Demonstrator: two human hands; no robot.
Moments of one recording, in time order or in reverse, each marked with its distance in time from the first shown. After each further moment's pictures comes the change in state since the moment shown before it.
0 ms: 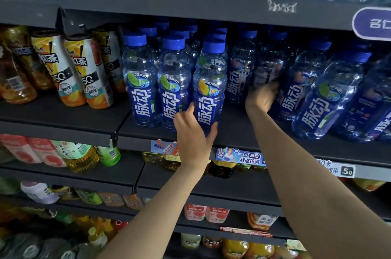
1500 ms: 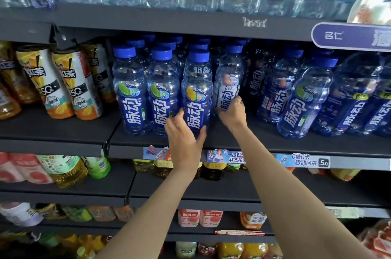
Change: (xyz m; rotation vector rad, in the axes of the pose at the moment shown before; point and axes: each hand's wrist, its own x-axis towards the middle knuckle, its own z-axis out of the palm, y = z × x) left_hand 0.000 0.004 -0.006 -0.071 -0.035 -0.003; right_hand -0.057 0.004 -0.018 0.001 -0.319 -0.195
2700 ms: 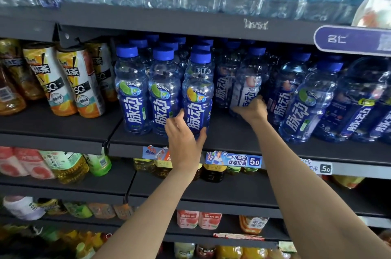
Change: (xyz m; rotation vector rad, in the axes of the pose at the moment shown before) left_hand 0.001 0.003 0.002 0.045 0.011 -0.015; right_hand 0.032 0.017 -0.041 -0.129 -0.001 0.158
